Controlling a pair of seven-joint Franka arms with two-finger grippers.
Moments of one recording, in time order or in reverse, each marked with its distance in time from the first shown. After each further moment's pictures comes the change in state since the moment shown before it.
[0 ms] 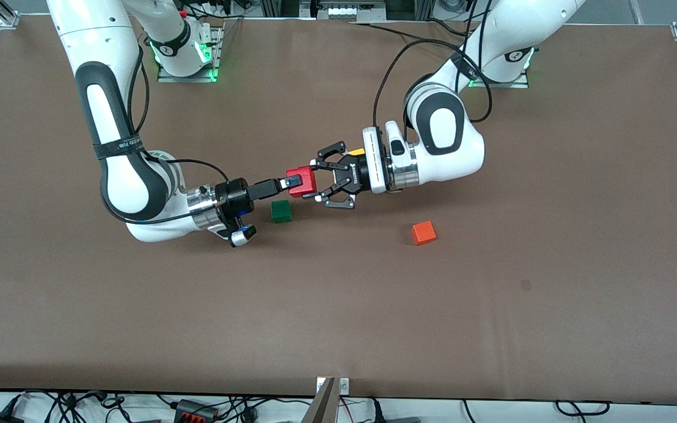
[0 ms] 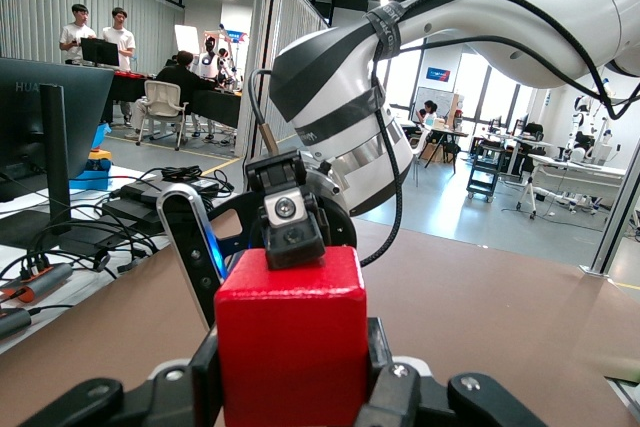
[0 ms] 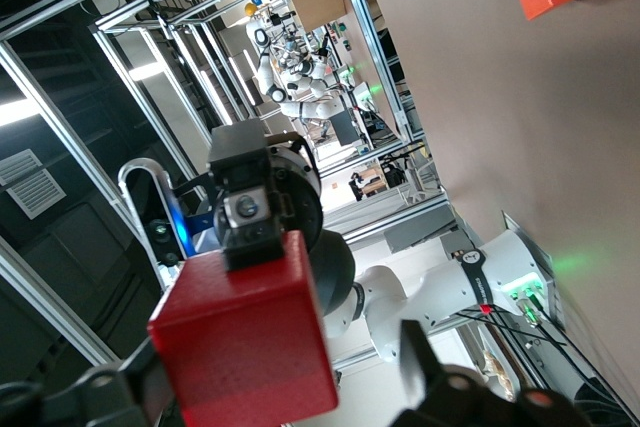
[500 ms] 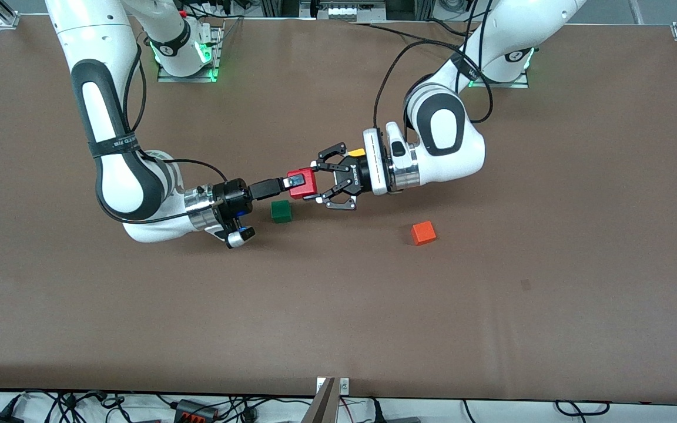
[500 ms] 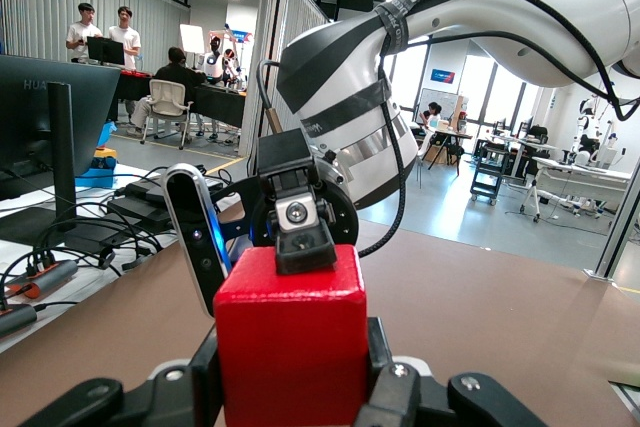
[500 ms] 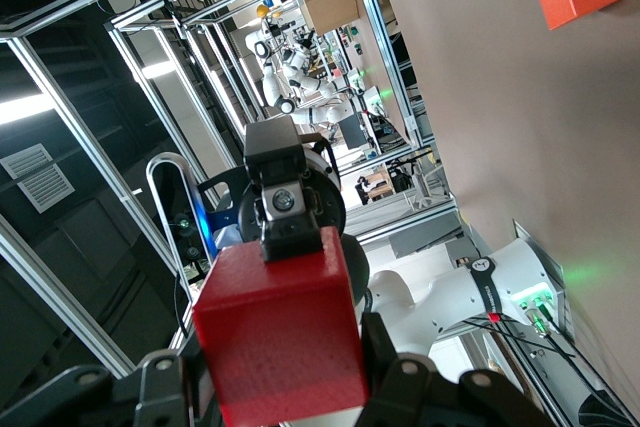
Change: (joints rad) left arm 0.001 0.001 0.001 0.003 -0.007 0.003 -0.004; right arm -0.001 -0.003 -0.002 0.010 0.014 -0.001 -0.010
